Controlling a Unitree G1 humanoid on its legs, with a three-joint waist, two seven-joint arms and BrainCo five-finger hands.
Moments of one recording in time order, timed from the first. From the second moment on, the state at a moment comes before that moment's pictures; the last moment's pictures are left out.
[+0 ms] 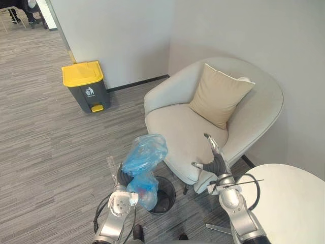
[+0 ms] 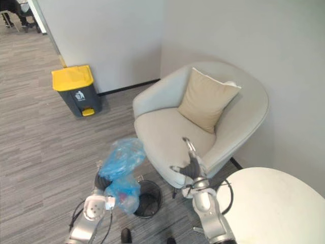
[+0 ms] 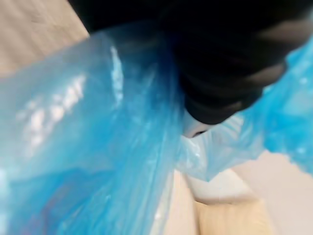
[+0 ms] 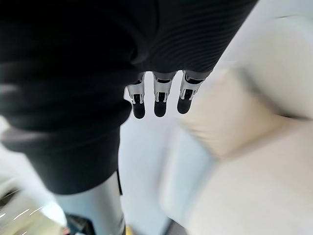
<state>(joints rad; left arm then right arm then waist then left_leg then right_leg) 0.14 0.11 -0.11 0.32 0.17 0.00 0.32 0.12 -0.12 0.06 0.27 -0.32 -0.15 -0.20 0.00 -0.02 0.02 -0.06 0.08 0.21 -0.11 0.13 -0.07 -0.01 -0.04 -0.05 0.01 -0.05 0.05</state>
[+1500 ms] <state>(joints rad) 0.11 -0.06 0.16 0.74 0.00 0.01 0.26 0.02 0.03 -0.16 0.84 -0.03 -0.04 -0.25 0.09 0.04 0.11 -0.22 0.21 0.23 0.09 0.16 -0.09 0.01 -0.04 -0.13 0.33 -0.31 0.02</state>
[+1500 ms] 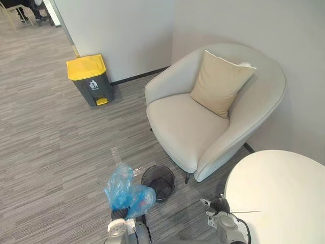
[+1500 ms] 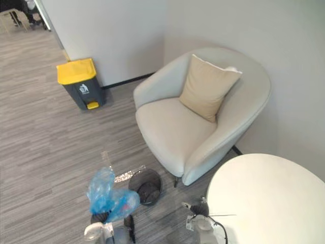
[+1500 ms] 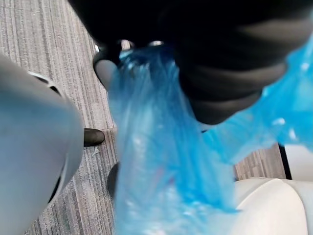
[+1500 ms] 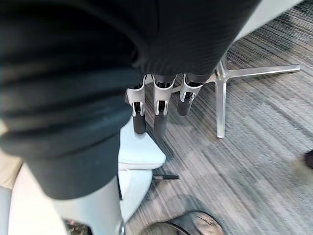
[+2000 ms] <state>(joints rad) 0.10 0.01 0.05 0.76 0.00 0.01 0.26 0.05 0.06 -0.24 0.93 -0.02 -0.02 -0.26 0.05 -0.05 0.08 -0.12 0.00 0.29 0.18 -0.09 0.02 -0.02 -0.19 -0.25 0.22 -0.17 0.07</state>
